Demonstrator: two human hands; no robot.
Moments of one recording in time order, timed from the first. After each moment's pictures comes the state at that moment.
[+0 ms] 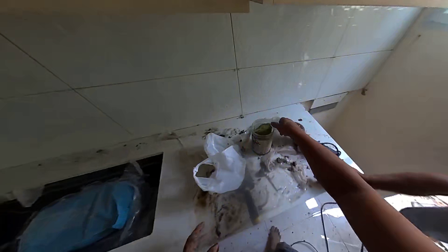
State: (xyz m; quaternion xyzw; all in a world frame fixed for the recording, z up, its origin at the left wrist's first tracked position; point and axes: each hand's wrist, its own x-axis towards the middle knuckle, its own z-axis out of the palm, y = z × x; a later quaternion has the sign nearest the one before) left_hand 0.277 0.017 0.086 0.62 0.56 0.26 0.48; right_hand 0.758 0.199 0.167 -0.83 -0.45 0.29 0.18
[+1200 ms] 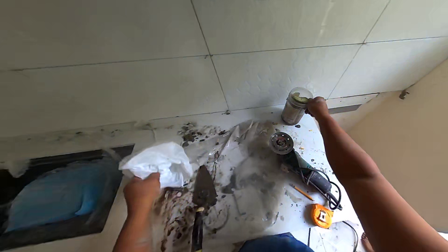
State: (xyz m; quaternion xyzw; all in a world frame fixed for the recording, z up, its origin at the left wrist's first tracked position) left_hand 0.438 0.207 0.134 0.48 0.82 0.24 0.18; right_hand 1.030 0.286 0.124 -0.85 -0.31 0.27 0.33
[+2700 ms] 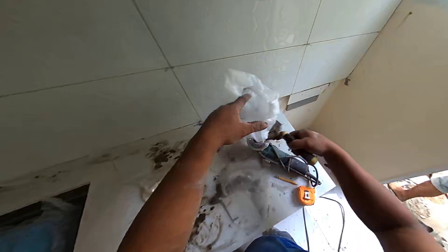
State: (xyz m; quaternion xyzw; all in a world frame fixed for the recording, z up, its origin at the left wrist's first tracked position) left_hand 0.713 0.222 0.296 0.89 0.37 0.06 0.25; right_hand 0.951 0.061 0.193 -0.63 -0.46 0.51 0.35
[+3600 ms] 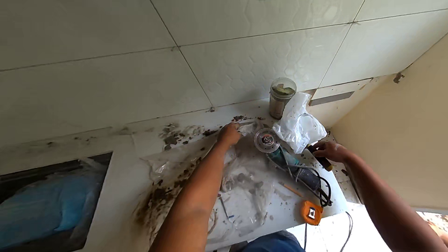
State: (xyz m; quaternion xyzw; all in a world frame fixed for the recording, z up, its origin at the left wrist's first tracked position) left_hand 0.717 0.341 0.045 0.83 0.51 0.01 0.24; right_hand 1.070 0.090 0.070 -0.76 -0.45 0.45 0.10
